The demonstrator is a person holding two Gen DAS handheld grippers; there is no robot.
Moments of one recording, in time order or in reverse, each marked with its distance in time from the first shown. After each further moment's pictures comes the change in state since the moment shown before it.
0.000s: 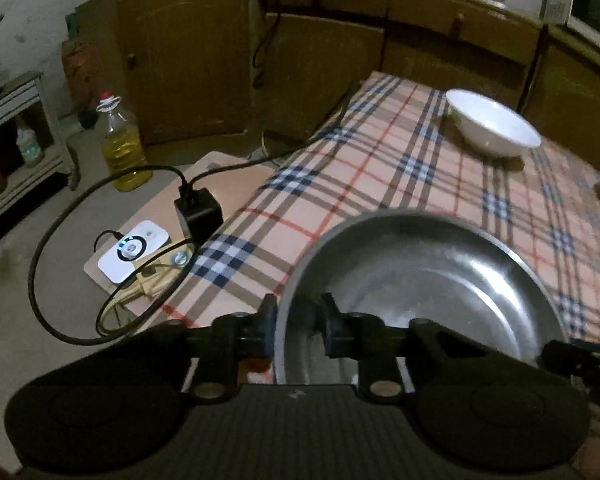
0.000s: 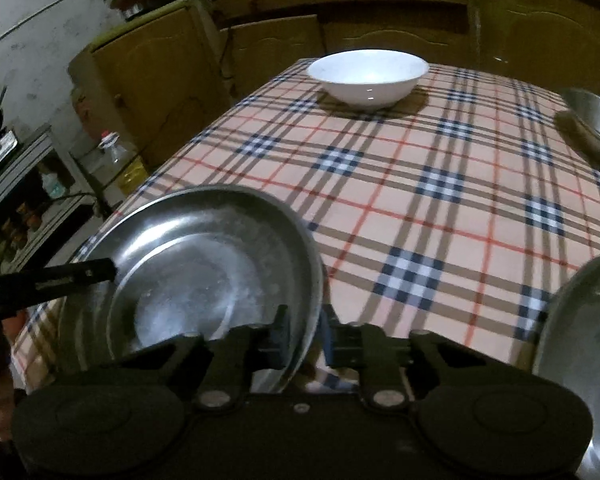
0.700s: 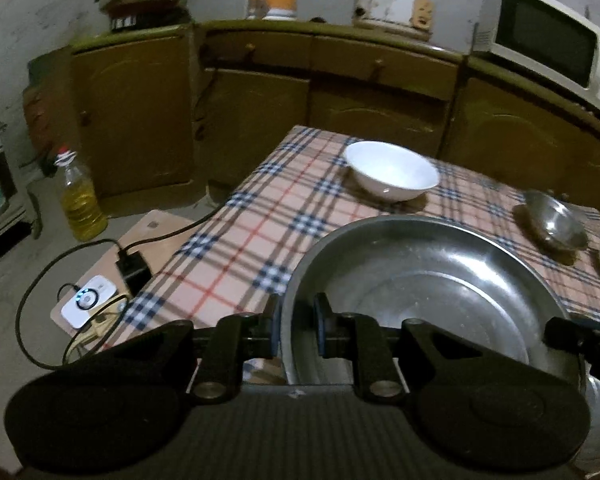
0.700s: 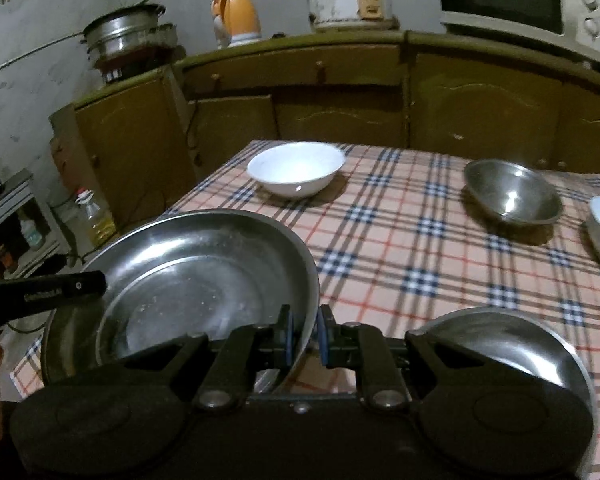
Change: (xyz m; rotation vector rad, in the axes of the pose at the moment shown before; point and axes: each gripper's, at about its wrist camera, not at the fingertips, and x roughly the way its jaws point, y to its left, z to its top) left arm -0.061 -0.068 0.015 0.078 -0.113 -0.123; right arm -0.102 -0.041 0.009 -0.004 -0.196 -0.112
